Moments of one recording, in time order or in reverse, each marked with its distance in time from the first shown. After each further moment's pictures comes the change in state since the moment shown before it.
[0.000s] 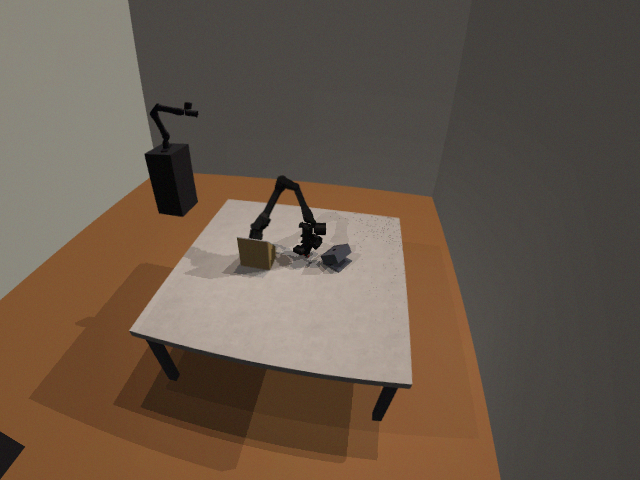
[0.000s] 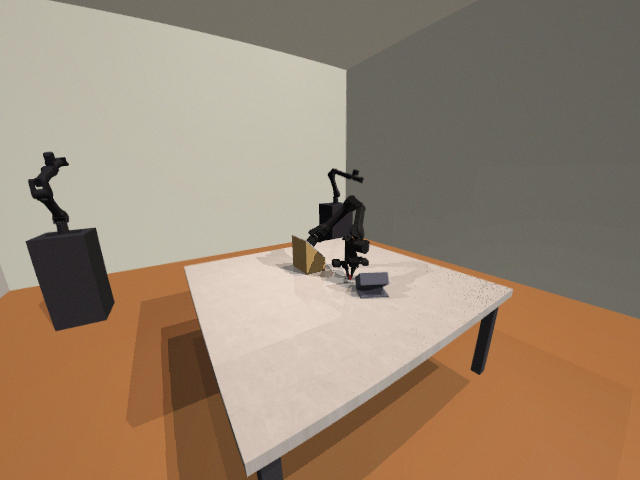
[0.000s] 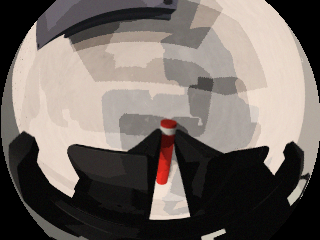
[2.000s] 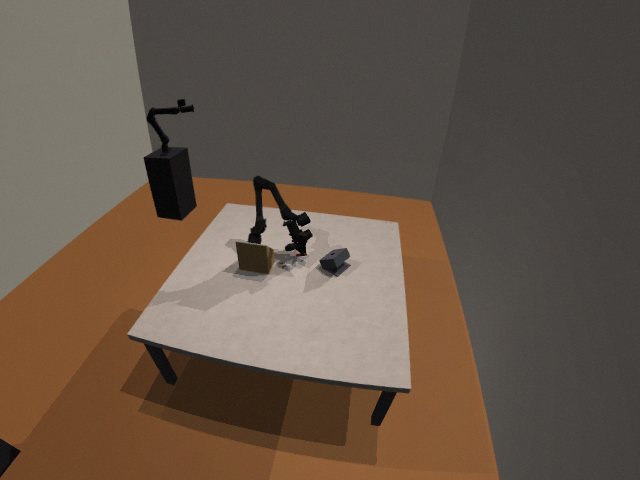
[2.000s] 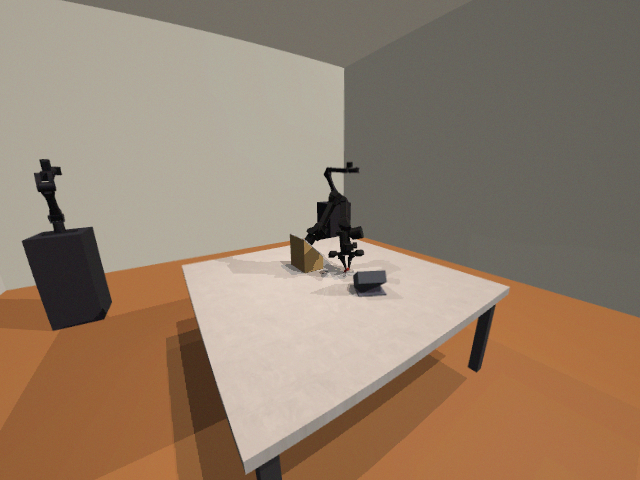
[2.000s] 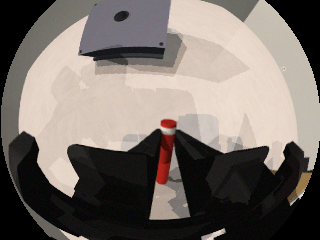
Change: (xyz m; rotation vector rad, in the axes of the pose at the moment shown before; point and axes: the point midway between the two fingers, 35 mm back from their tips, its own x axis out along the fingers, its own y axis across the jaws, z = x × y) arm -0.029 0.000 -0.026 0.002 -0.515 -0.004
